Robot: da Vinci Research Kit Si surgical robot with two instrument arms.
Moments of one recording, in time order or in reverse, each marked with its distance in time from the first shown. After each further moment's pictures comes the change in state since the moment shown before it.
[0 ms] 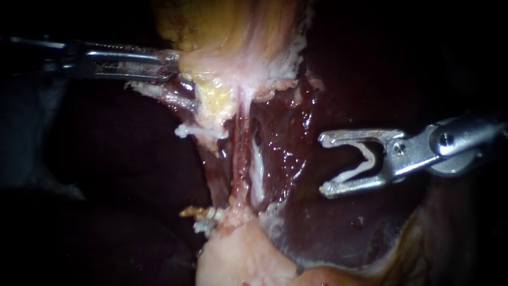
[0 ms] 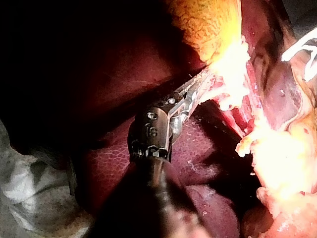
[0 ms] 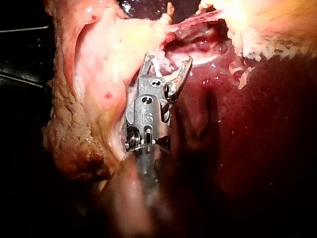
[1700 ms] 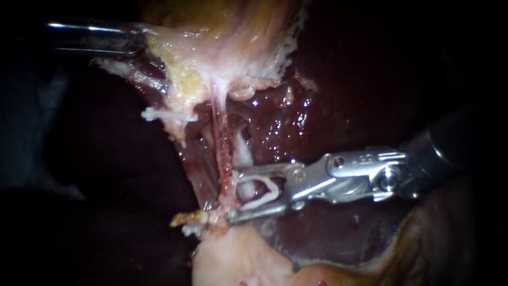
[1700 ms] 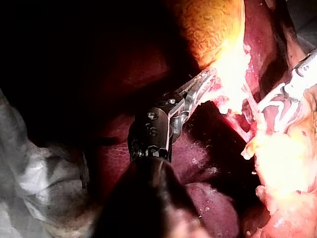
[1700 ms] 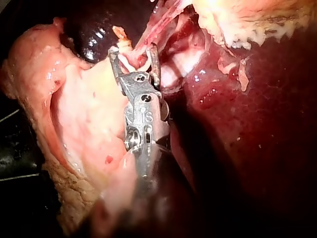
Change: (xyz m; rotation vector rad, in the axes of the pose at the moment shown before) right arm 0.000 0.001 0.018 0.099 0.174 0.327; left arm 0.004 0.001 -0.006 0.008 0.016 -0.024
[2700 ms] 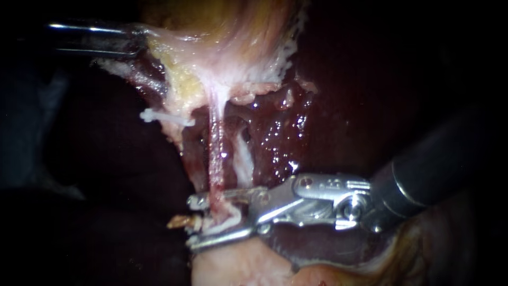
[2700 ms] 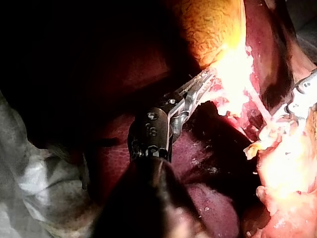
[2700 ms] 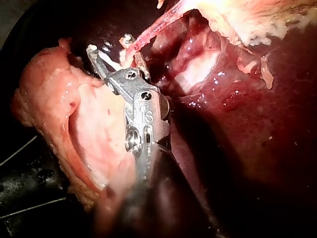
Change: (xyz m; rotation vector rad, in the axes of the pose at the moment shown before) right arm 0.001 -0.004 0.005 0.215 0.114 0.052; left arm 0.000 0.000 0.000 0.001 0.001 0.001
